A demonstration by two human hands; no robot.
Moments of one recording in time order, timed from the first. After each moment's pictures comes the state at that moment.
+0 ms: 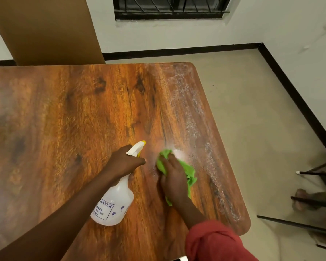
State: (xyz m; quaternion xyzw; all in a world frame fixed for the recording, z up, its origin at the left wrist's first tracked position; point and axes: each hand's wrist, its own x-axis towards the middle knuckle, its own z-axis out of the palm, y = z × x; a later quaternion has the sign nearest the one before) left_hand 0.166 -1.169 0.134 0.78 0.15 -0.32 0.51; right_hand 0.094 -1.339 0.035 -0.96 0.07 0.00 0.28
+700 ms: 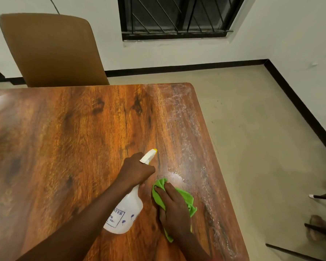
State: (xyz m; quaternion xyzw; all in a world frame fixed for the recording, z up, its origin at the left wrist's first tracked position) left_hand 0.201 -1.238 0.148 0.83 0.13 -0.28 0.47; right_hand 0.072 -1.379 0.030 -0.96 0.01 0.02 0.27
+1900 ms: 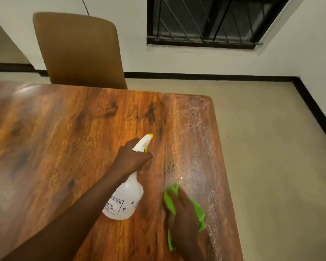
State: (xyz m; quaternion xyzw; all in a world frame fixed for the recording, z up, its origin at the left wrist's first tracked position) left_hand 0.274 -1.226 0.159 0.78 0.18 -0.17 0.57; right_hand 0.135 -1.410 0.019 -0.95 0.02 -0.05 0.29
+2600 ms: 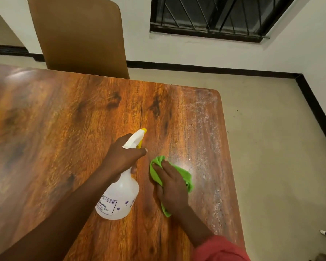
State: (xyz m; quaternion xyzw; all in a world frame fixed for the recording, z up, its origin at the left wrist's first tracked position) left_hand 0.260 -1.193 0.139 0.75 0.20 -0.18 0.60; right_hand 0.200 -1.368 0.030 -0.96 -0.11 0.02 0.27
